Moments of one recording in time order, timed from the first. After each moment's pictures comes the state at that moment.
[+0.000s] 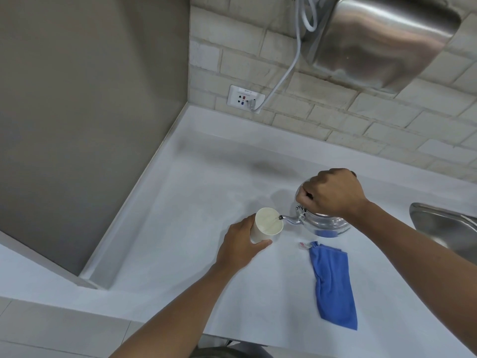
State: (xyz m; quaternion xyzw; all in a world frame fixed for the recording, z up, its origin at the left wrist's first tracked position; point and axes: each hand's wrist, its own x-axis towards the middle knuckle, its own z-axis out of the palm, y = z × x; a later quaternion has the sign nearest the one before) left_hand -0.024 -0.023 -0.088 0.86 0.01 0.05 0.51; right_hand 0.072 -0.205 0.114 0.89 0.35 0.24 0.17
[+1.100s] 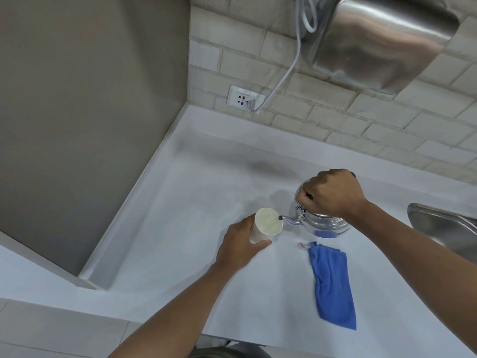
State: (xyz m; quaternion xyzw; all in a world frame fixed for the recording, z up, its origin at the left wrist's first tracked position) left_hand -0.025 -0.022 -0.085 0.86 0.01 0.06 0.51; right_hand 0.071 -0.204 0.114 0.89 0.35 0.24 0.17
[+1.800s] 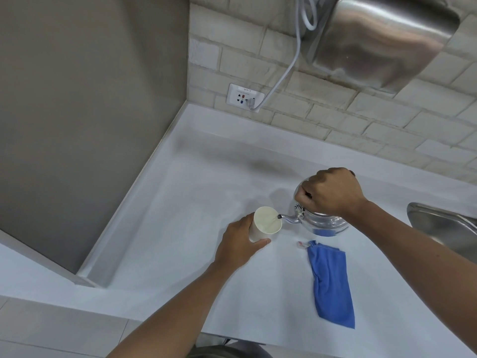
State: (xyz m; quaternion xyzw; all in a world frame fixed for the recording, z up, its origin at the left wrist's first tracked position) left_hand -0.025 -0.023 -0.087 0.86 0.02 0.06 0.51; right_hand 0.070 -0.204 0.115 0.89 0.35 0.24 0.17
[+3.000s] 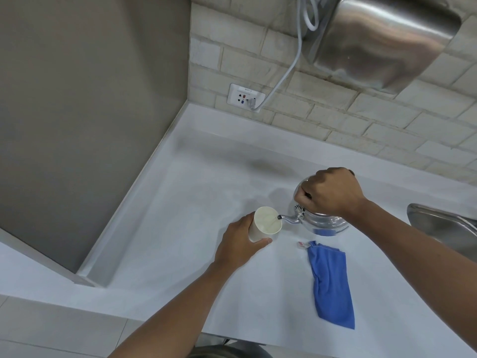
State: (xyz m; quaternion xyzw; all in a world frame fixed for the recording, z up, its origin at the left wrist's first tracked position) left_hand -0.024 -0.023 -0.089 0.85 0.02 0.06 0.52; right_hand 0.069 -0.201 0.118 0.89 0.35 0.23 0.19
